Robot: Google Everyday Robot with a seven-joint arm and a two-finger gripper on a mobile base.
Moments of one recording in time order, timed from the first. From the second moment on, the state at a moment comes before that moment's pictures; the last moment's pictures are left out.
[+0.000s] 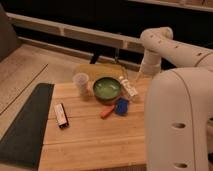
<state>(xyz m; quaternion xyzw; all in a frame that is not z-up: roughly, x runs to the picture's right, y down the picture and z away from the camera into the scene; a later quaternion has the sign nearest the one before) 0.214 -0.038 0.780 -0.17 0.32 0.78 0.50</state>
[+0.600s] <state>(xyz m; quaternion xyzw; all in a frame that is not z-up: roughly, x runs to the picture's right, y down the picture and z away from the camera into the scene) 0.043 -0.070 0.796 -0.21 0.29 0.71 0.61</state>
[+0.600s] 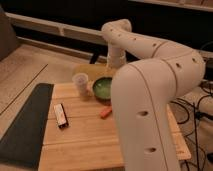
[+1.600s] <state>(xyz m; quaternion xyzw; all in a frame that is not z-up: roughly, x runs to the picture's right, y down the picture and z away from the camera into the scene) -0.152 -0.026 0.781 -0.23 0.21 0.59 0.74</state>
